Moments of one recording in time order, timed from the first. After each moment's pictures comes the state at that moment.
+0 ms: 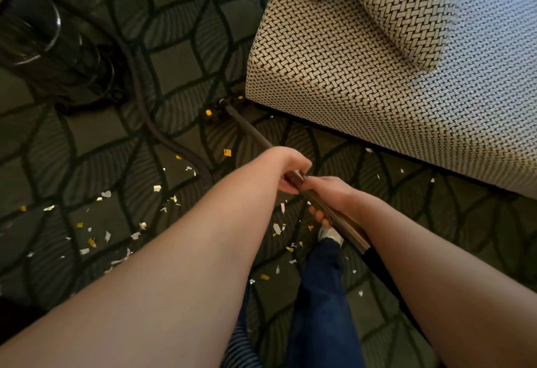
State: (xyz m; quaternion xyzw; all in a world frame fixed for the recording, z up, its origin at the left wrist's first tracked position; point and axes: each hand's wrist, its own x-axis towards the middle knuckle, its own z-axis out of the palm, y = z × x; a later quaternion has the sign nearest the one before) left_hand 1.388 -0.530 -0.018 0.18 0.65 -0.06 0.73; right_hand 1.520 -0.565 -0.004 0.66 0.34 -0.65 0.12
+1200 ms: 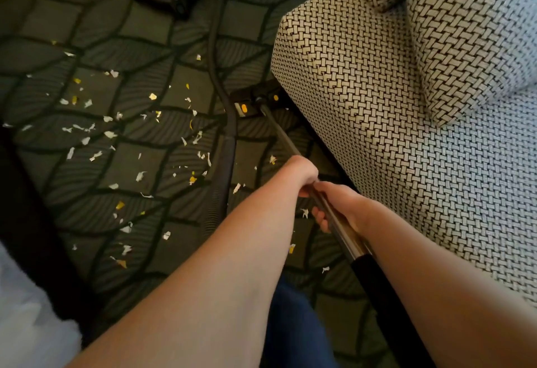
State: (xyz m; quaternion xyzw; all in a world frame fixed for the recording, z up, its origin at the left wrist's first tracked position) left_hand 1.648 -0.513 -0.083 0.00 0.76 0.23 0.61; right_hand 1.748 -0.473 -0.050 0.60 0.37 -0.64 0.30
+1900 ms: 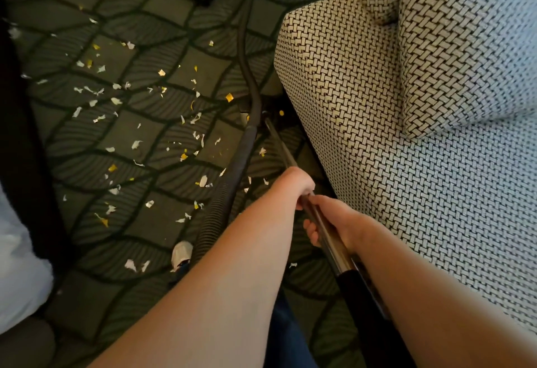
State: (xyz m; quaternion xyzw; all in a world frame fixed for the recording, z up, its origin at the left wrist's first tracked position) left_hand 1.731 -0.480 -0.055 -0.07 0.77 0.22 0.60; right_hand 1.825 -0.426 -0.016 0.60 0.31 -0.65 0.35
